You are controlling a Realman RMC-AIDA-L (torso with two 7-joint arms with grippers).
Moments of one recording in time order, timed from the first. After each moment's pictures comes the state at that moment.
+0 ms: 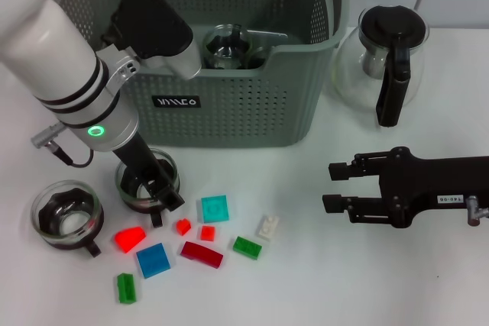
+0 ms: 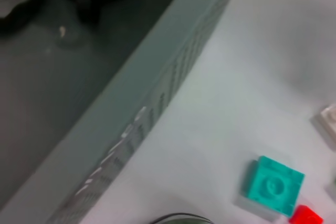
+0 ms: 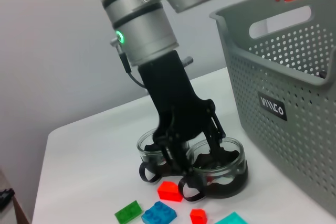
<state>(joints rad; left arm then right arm) -0.73 -2.17 -1.86 -1.18 -0.33 1.59 -2.39 0.59 2.08 -0.70 -0.63 -2.13 -1.65 1.36</state>
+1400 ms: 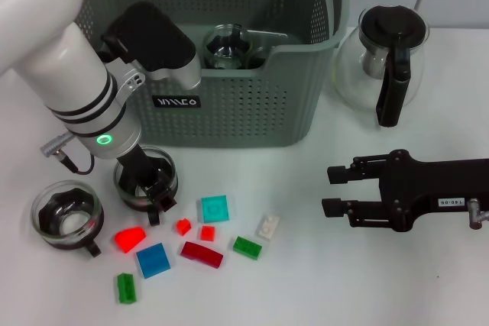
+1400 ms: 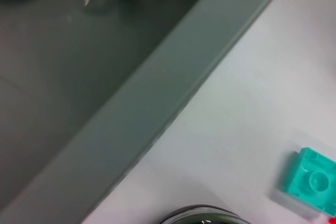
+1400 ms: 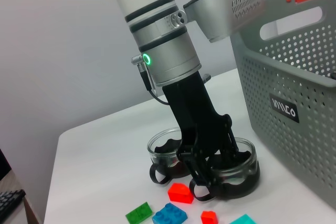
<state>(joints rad) -0.76 -2.17 -1.84 -1.05 -0.28 1.48 -2.44 0.59 2.08 -0.70 -0.63 -2.13 -1.67 1.36</state>
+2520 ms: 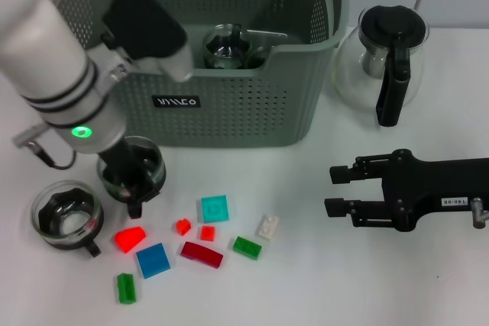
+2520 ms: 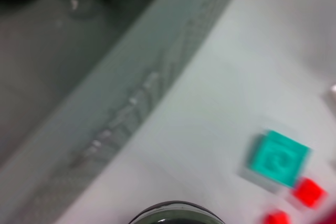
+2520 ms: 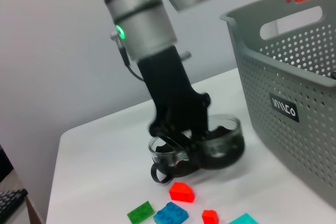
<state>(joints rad) -0.71 -2.17 -1.84 -1.27 -0.29 1.68 -2.42 0.59 2.07 -0.70 -0.62 -2.13 -1.68 1.36</state>
